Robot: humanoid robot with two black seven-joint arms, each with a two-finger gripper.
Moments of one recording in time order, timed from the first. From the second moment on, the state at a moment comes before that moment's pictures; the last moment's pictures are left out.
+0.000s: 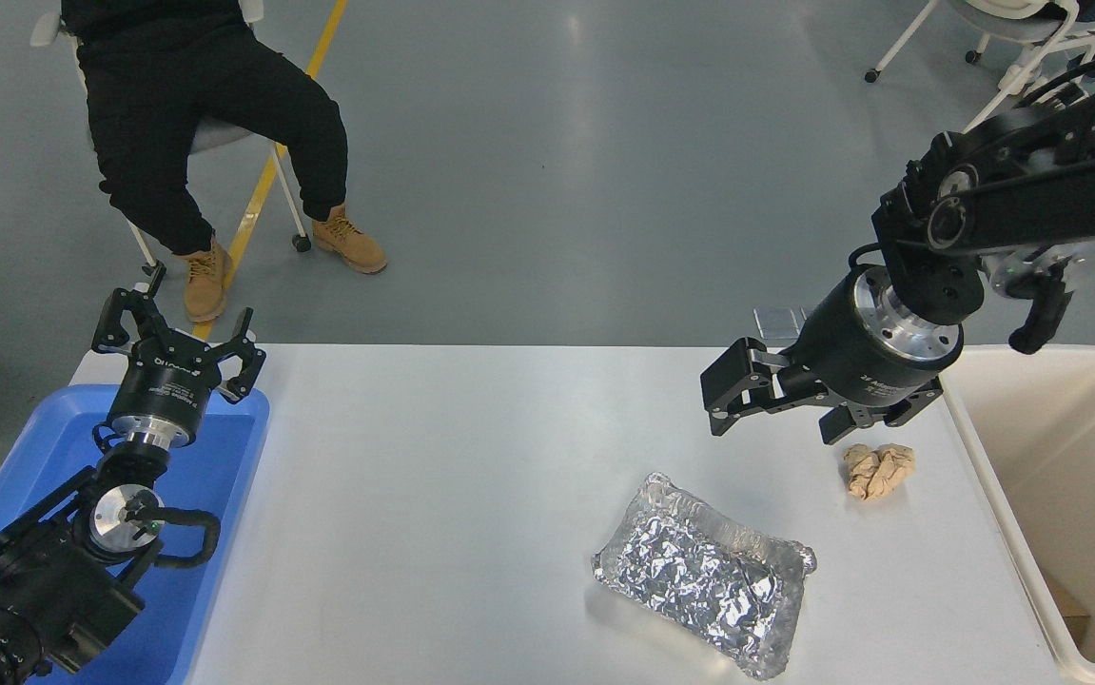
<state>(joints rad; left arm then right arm) -0.57 0.28 -0.89 -0.47 -0.07 -0.58 -0.45 2.32 -0.22 -1.23 1.66 0.08 0.54 -0.05</state>
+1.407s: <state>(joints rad) -0.57 0.28 -0.89 -0.47 -0.07 -0.58 -0.45 2.25 -0.16 -1.21 1.58 0.09 0.55 -0.05</state>
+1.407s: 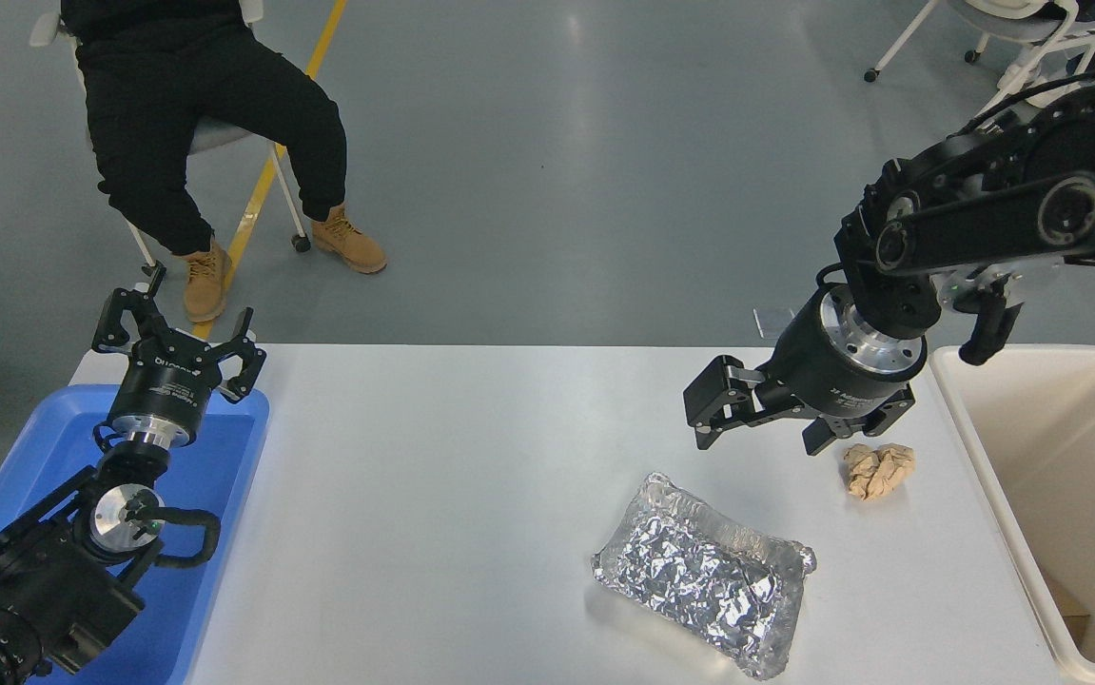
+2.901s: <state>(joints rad) -0.57 0.28 -0.89 -0.47 -0.07 -0.58 -0.45 1.70 -0.26 -1.30 1.51 0.12 0.16 -0.05</state>
